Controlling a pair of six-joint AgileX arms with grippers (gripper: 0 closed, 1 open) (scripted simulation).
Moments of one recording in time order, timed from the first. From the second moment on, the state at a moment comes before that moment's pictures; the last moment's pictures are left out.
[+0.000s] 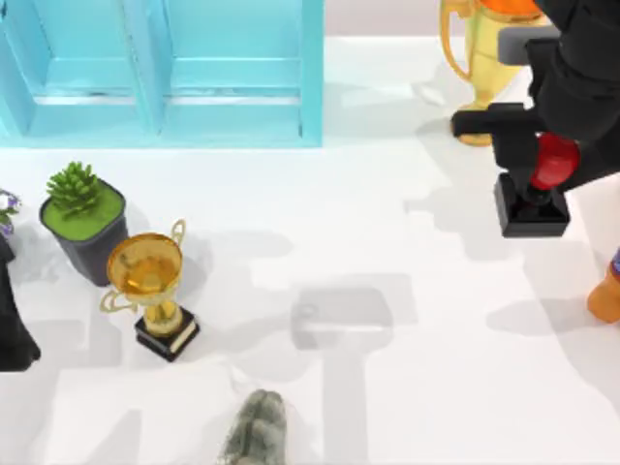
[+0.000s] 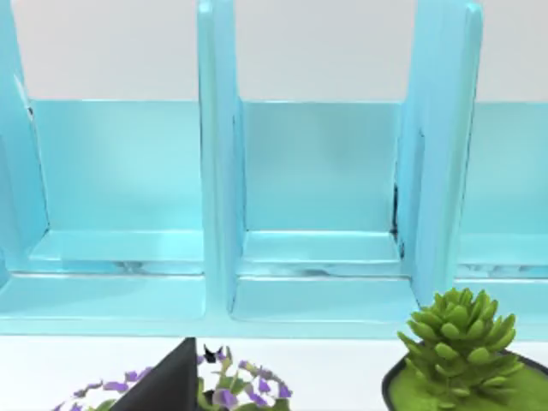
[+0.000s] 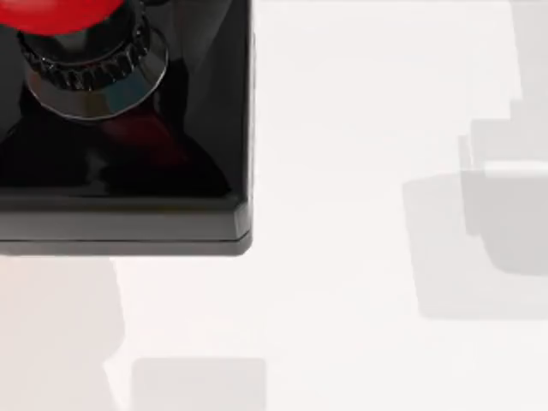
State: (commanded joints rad) left arm 0.00 0.00 0.00 0.00 0.00 0.00; right arm 0.40 1.90 1.75 -1.35 0.05 0.39
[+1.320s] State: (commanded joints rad) left arm 0.00 0.00 0.00 0.00 0.00 0.00; right arm 0.52 2.15 1.65 -1.07 0.00 0.54
